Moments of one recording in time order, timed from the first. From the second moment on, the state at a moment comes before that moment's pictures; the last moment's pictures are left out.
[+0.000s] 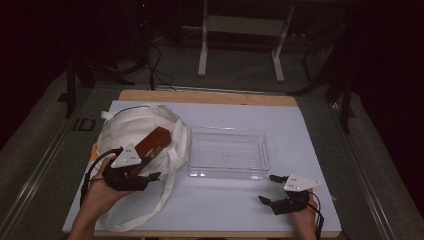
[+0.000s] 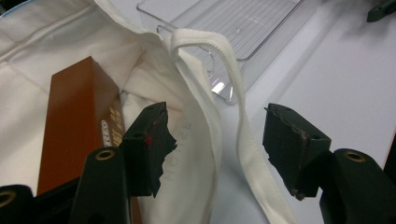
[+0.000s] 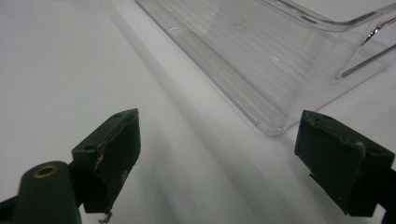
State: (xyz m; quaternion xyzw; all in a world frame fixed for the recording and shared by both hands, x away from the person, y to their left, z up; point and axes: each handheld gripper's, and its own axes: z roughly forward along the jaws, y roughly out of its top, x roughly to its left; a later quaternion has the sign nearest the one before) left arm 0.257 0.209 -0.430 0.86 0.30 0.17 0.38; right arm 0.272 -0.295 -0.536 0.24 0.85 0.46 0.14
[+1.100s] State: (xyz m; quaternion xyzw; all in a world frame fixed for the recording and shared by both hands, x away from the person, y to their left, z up) left arm 0.279 0.233 -0.434 0.87 0.33 0.17 0.32; right arm 0.272 -0.295 -0.536 0.23 0.84 0.46 0.14
